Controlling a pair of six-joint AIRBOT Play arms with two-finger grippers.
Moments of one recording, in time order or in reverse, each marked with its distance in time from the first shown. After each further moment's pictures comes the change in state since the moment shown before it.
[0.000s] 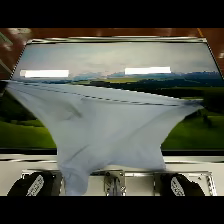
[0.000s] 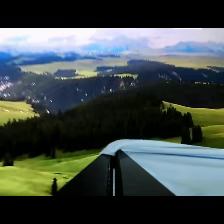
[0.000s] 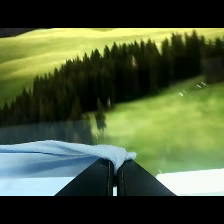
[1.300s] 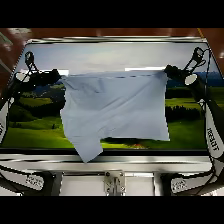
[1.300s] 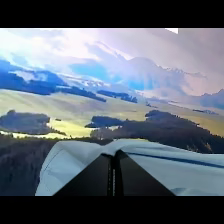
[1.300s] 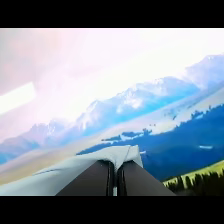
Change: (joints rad) left arm -0.146 -0.892 0.130 -0.356 0.665 0.161; right arm 0.203 -0.739 0.096 0.314 -1.131 -0.013
